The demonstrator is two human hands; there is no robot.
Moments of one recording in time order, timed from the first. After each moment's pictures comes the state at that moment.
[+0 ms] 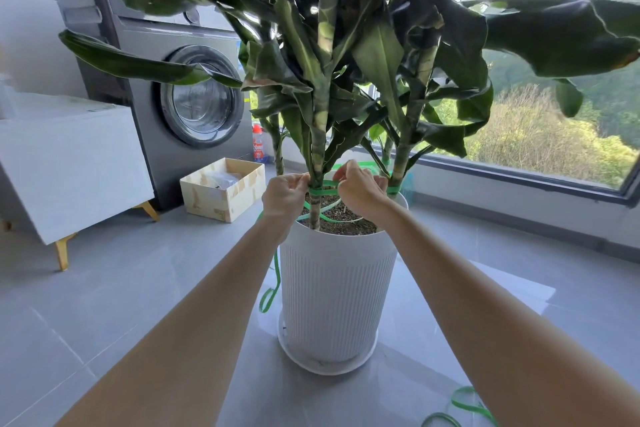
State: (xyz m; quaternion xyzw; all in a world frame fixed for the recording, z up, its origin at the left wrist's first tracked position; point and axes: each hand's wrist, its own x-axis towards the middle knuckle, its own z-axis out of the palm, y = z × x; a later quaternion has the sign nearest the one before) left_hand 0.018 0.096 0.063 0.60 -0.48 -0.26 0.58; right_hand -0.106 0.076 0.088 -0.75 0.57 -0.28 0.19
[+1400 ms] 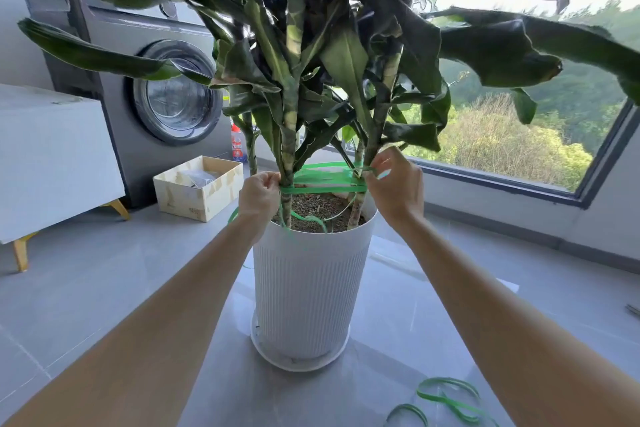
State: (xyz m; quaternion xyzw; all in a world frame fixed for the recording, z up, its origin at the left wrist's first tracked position) left_hand 0.006 0.099 0.063 0.63 -0.47 -0.23 0.58; right_hand -0.188 0.084 0.091 -0.64 0.57 -0.51 0.05
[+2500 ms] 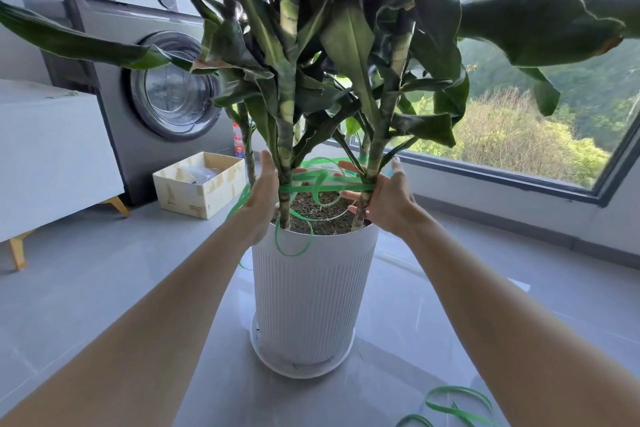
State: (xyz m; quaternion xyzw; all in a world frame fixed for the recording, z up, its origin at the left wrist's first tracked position) left_hand 0.004 0.081 0.060 0.49 -0.46 -0.48 0.56; right_hand -0.183 0.034 0.063 -0.46 0.39 -0.45 0.66
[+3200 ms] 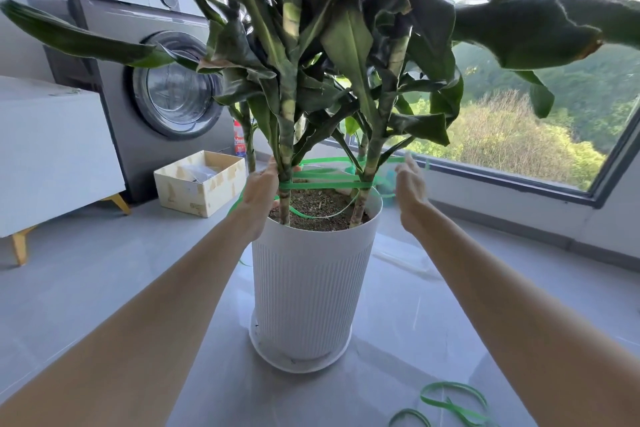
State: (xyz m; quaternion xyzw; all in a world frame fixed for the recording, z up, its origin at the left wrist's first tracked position) left_hand -0.001 0.094 0.066 0.53 -0.41 -0.43 0.61; right_hand -0.203 0.039 0.070 -0.49 0.54 -0.57 0.38
